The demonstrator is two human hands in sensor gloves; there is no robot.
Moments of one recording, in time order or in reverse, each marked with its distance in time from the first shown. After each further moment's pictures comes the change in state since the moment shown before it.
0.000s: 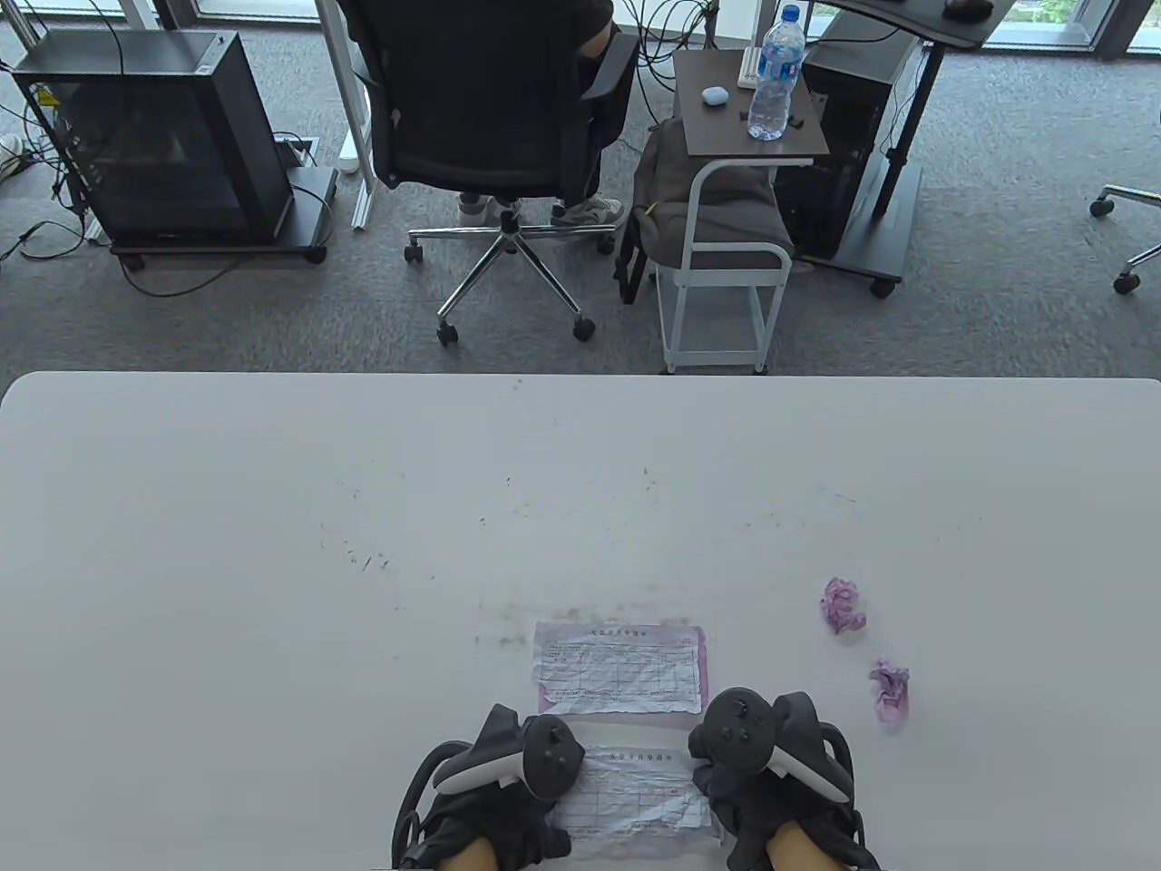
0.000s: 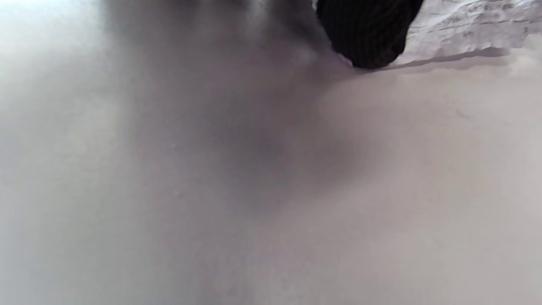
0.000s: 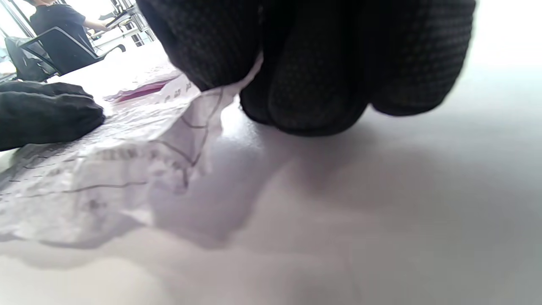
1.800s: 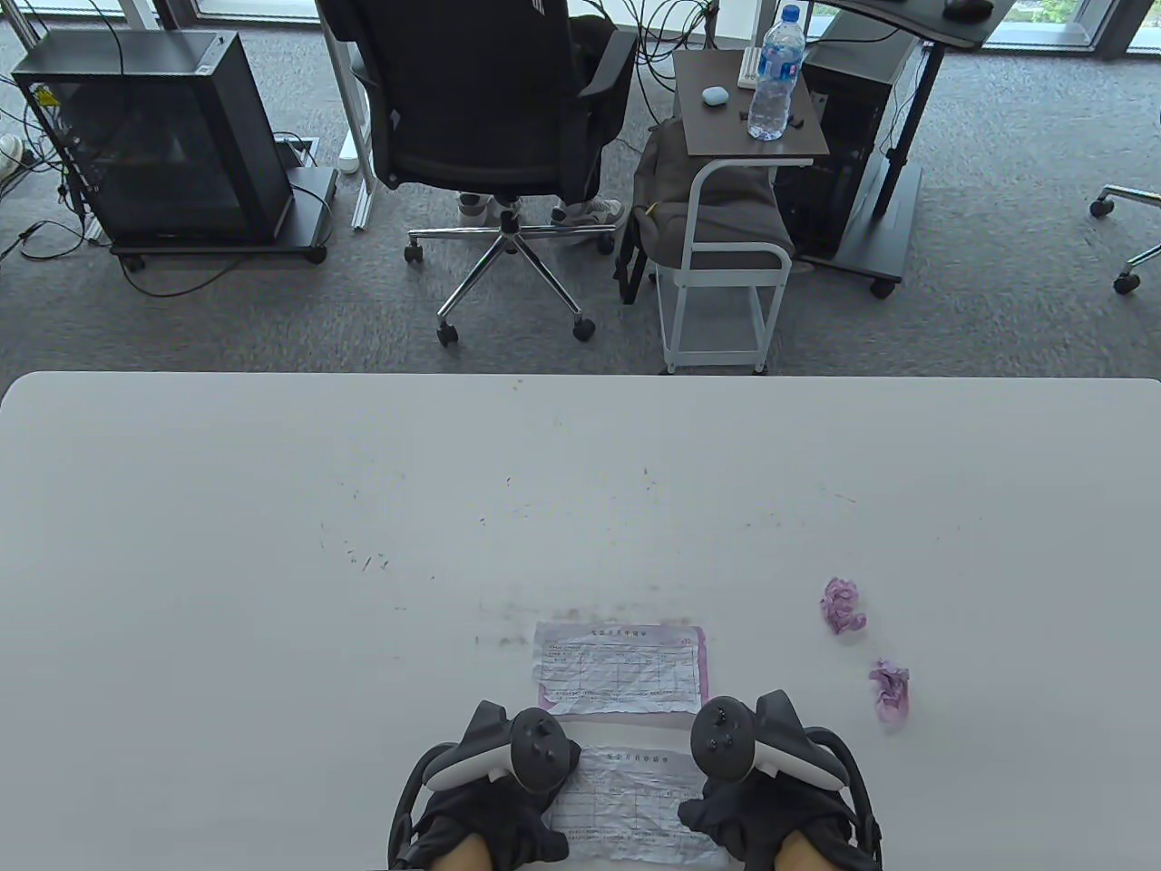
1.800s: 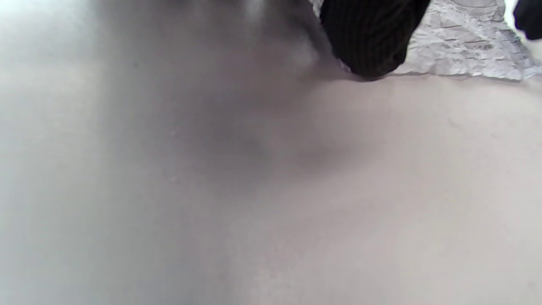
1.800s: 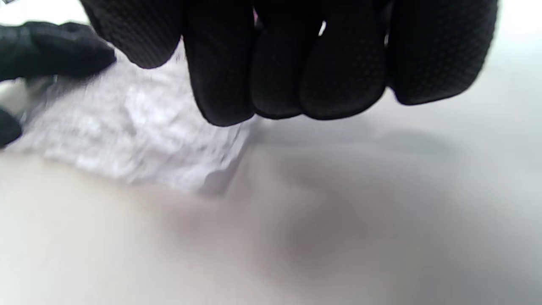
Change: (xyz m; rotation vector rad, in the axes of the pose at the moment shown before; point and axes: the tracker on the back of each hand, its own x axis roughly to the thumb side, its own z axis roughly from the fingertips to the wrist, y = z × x) left_hand -0.008 0.000 0.000 -0.023 -0.012 0.074; right_hand 0.013 -0.009 0.013 0.153 -0.007 0.120
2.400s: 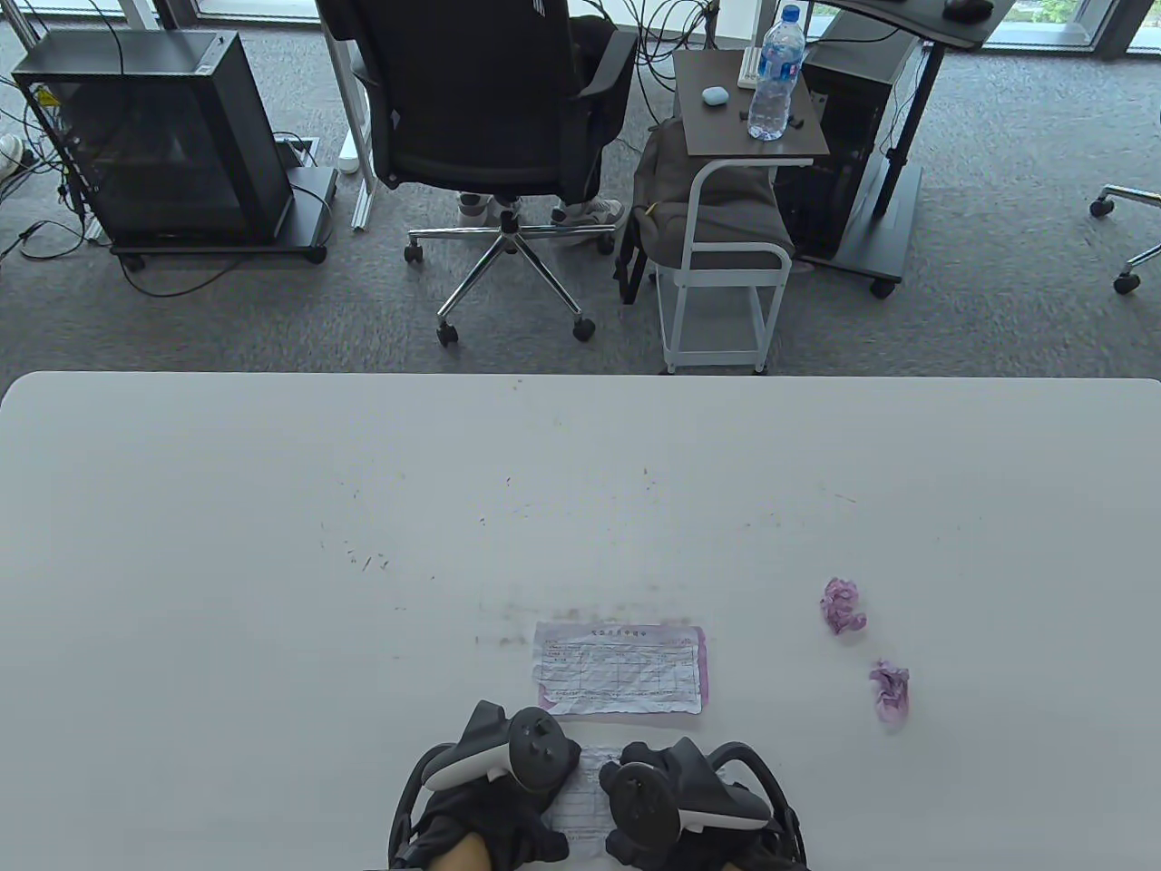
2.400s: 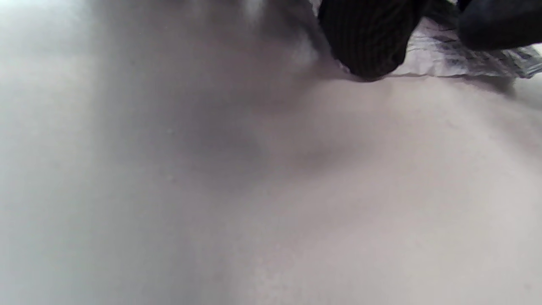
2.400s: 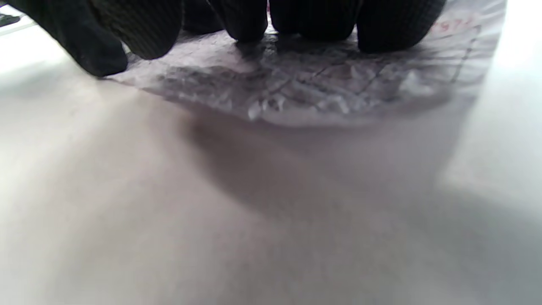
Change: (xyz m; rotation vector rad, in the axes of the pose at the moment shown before) left_hand -0.001 0.000 0.000 0.001 -0.005 0.012; right_hand 0.062 0.037 -0.014 -0.005 -0.257 0.144
